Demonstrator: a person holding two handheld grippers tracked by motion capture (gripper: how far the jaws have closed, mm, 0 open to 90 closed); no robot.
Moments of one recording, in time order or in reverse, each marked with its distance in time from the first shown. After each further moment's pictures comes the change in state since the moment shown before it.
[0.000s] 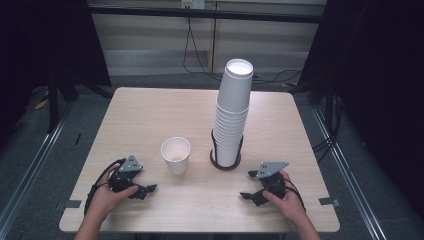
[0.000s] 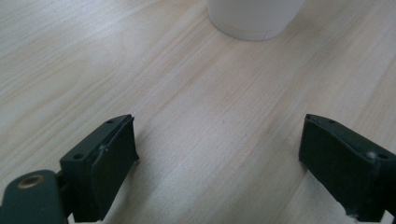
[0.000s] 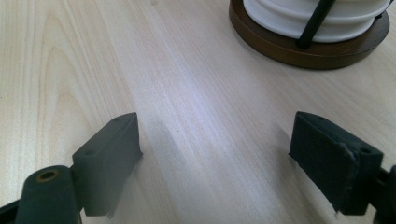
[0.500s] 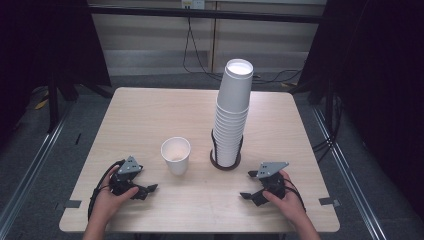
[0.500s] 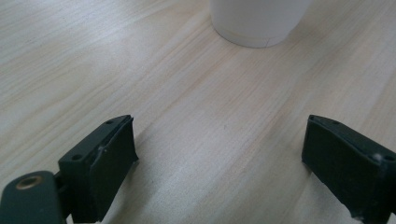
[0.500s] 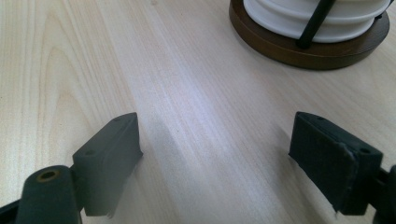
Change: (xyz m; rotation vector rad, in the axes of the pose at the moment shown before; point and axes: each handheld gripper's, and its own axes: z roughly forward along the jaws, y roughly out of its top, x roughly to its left) left arm -0.002 -0.003 0.001 -0.032 0.019 -0.011; right arm 0.000 0.000 0.000 -0.001 -0.001 0.000
